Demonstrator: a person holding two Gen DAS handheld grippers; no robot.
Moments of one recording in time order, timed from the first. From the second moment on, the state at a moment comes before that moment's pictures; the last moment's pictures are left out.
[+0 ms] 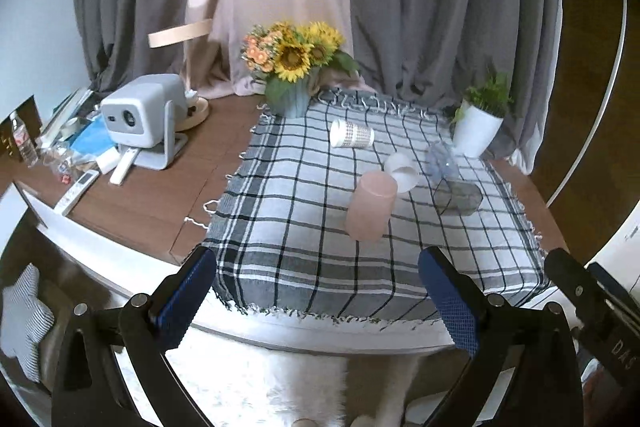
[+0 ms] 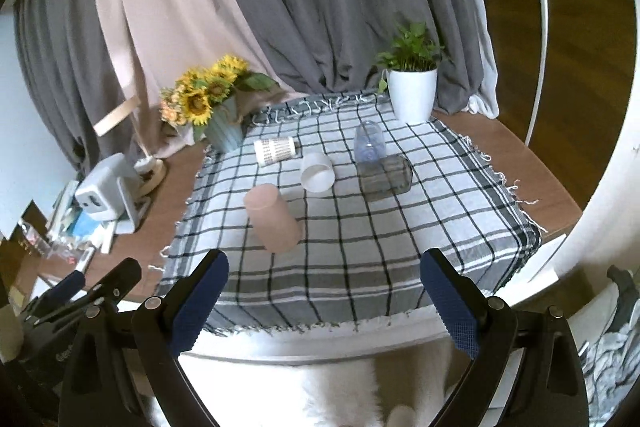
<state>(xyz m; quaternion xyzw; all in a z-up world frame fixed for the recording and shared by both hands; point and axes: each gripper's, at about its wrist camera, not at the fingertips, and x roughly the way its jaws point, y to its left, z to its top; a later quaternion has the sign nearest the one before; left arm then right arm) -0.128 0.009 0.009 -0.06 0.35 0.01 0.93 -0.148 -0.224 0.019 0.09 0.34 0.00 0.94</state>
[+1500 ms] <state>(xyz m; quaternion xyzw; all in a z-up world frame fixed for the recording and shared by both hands) -0.175 -0.024 0.038 0.00 0.30 0.00 0.95 -0.203 -0.241 0.037 0.09 0.30 -0.02 0.95</state>
